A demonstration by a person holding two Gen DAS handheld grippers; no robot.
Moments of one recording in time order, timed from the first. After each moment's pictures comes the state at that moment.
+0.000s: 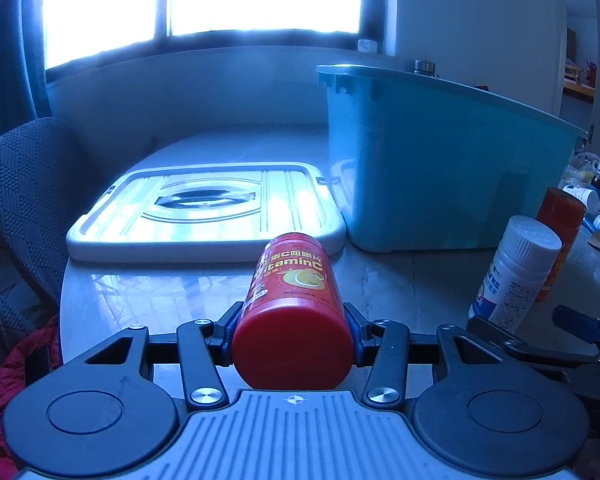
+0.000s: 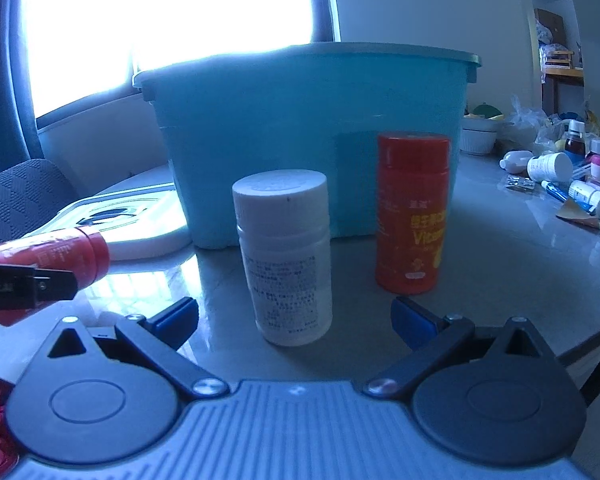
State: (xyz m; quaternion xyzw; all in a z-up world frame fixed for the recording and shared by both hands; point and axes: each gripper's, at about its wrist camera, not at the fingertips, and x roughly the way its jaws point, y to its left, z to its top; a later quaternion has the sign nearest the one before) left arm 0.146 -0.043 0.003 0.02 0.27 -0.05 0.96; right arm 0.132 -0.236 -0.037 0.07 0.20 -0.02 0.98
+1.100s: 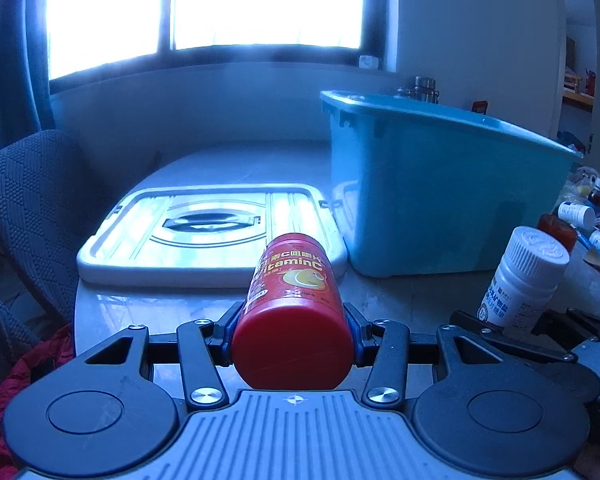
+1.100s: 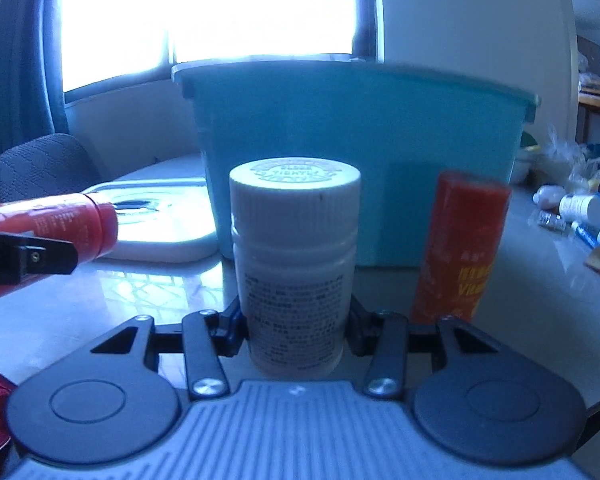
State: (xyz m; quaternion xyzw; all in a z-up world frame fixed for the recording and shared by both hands) left arm 0.135 -0.040 0.031 0.02 0.25 -0.05 0.97; right arm 0.135 -0.230 -0.013 0.02 0.20 0.02 0.98
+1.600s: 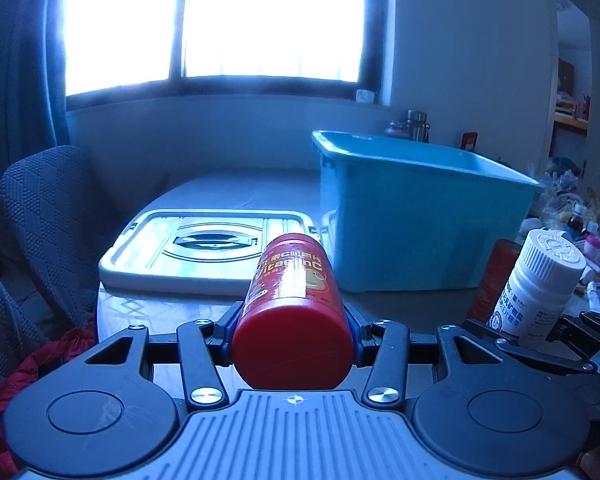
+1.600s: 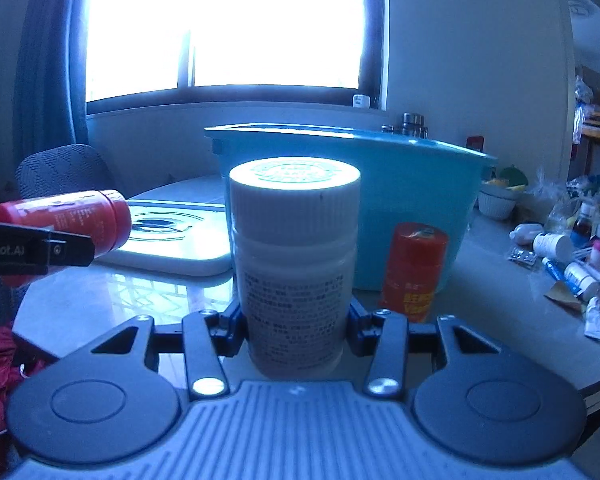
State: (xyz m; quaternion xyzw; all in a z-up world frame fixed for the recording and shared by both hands) left arm 0.064 -0.048 0.058 0.00 0.21 -0.05 0.98; right arm 0.076 -0.244 0.018 -0.01 0.17 0.03 0.99
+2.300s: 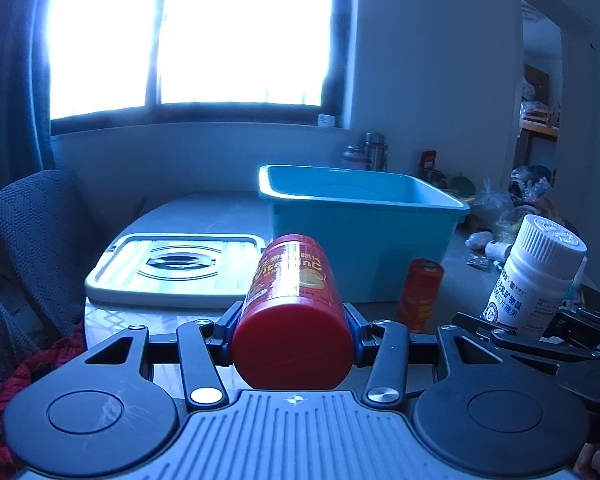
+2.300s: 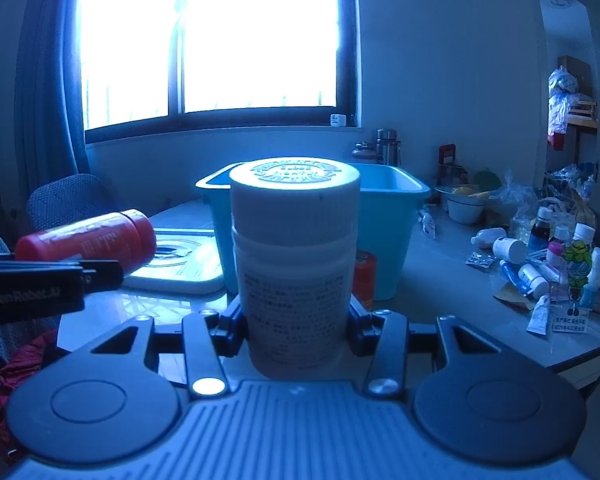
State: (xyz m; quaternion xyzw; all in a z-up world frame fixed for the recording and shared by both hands) left arm -0.002 -0.095 0.105 0.00 0.19 -0.08 0.98; right arm 0.010 -0.279 0.078 0.02 0.17 0.02 0.99
